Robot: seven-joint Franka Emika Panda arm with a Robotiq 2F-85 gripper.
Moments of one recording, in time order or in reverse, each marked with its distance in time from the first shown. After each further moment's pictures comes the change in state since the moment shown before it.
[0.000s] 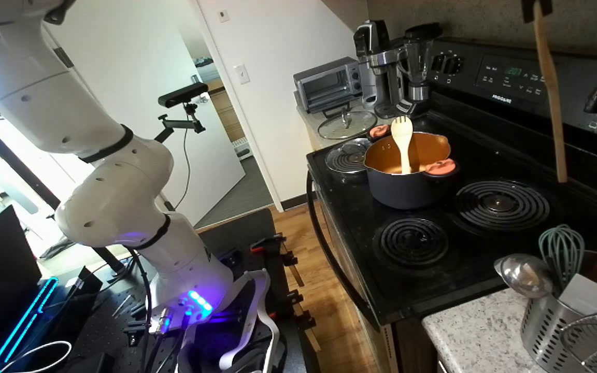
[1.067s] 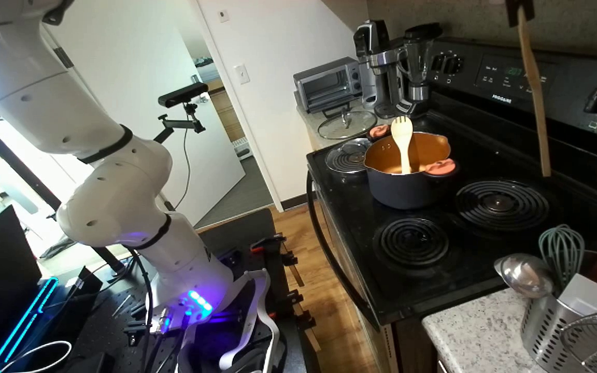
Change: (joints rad) arm 0.039 -0.008 -0.001 -0.020 0.000 0.005 0.000
